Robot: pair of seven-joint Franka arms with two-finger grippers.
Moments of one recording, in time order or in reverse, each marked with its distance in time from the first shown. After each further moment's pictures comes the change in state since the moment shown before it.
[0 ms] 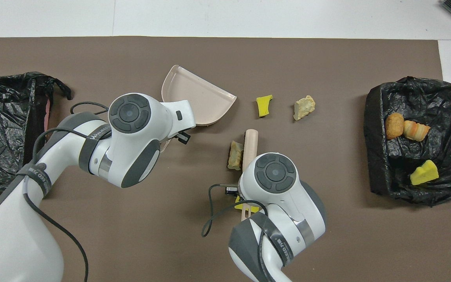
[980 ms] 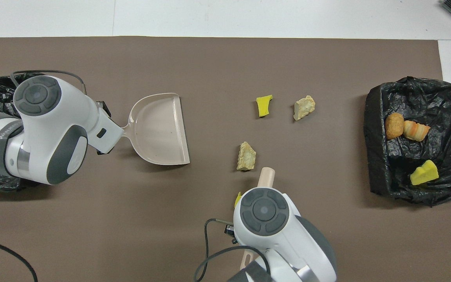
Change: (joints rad) left arm 0.131 -0.155 -0.023 -0.192 -0.003 -0.154 0.719; right arm 0.174 -0.227 0.007 -0.171 0.072 -0.263 0.549
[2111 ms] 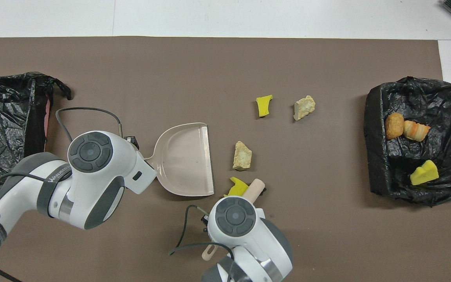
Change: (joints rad) left arm -0.096 -0.084 -0.001 -0.177 -0.003 0.130 -0.082; right arm -0.100 0.338 -0.015 0.213 0.050 0.329 -0.064
